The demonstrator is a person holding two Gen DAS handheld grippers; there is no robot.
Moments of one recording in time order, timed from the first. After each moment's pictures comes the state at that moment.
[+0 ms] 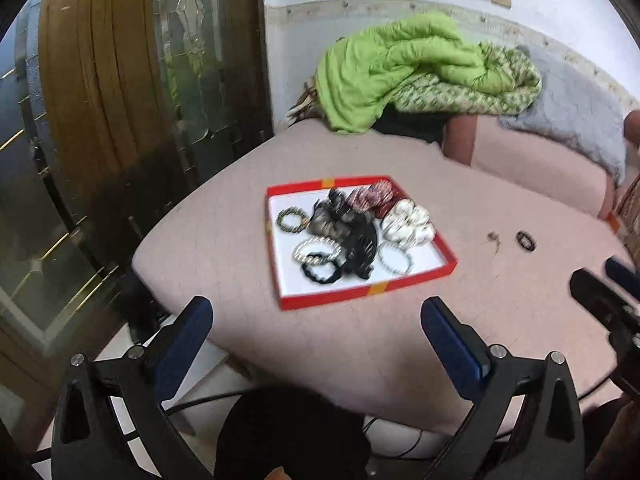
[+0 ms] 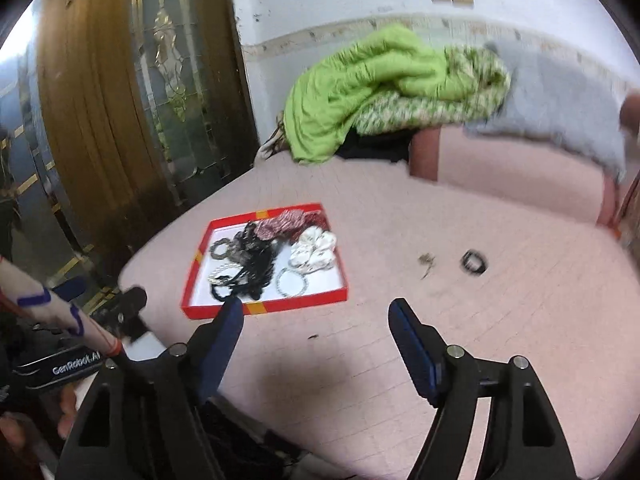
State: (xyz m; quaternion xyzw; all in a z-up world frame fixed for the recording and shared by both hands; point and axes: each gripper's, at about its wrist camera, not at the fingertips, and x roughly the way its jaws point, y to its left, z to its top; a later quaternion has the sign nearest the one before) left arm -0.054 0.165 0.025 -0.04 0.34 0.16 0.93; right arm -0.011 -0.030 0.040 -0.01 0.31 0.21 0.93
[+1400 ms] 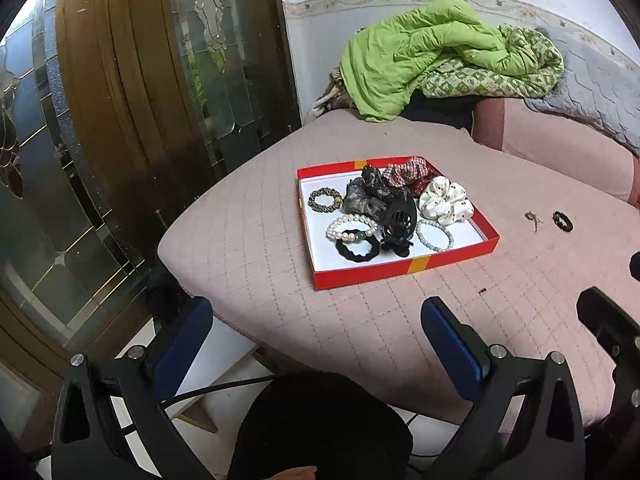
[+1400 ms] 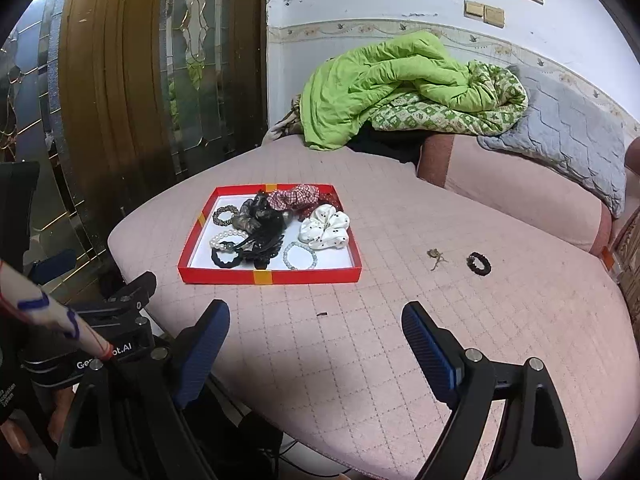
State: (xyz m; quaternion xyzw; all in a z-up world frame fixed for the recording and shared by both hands) left arm -0.061 0.171 -0.014 -0.01 0.35 0.22 0.91; right arm -0.030 0.003 0.005 -0.08 0.31 0.21 0.93
